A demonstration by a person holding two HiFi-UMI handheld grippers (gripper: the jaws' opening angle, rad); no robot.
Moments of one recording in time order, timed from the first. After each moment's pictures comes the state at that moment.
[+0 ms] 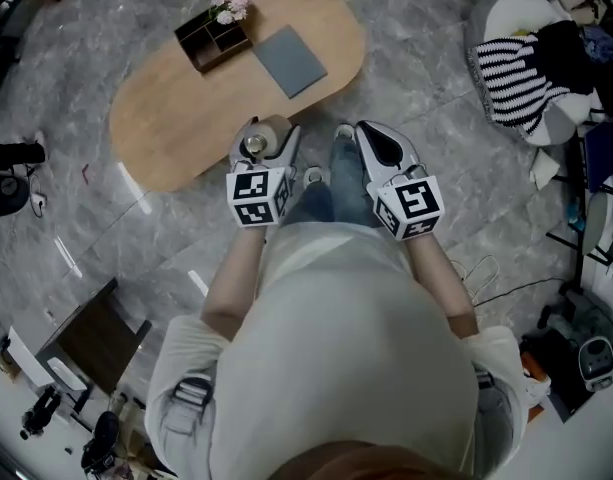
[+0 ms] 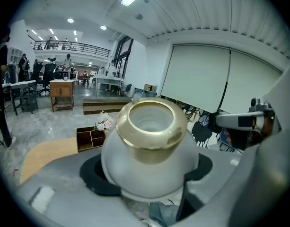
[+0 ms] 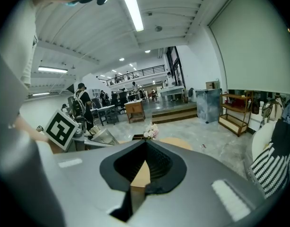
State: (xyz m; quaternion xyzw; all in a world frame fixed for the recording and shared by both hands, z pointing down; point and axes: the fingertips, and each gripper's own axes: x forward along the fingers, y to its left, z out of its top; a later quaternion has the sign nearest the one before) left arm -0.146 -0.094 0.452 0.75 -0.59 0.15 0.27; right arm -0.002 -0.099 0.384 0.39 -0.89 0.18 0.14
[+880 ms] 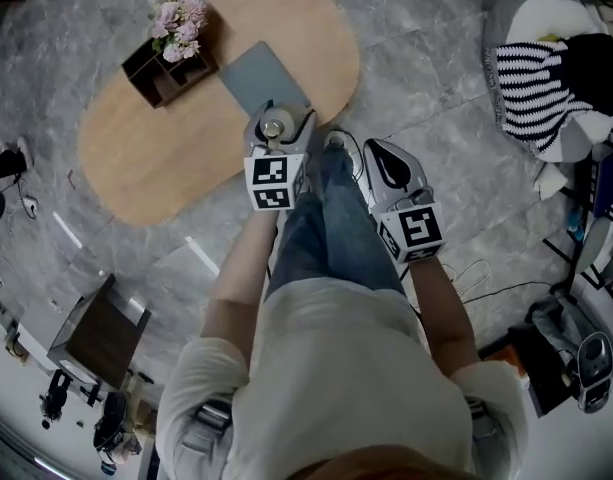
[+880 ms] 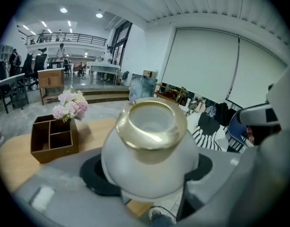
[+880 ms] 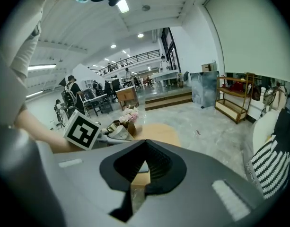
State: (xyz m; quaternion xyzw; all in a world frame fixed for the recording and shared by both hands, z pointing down) left arm -0.078 -0.287 0.623 0.75 -0.56 0.20 0.29; right arm 0.052 -0.255 0.520 0.38 -0.87 0.23 0.21
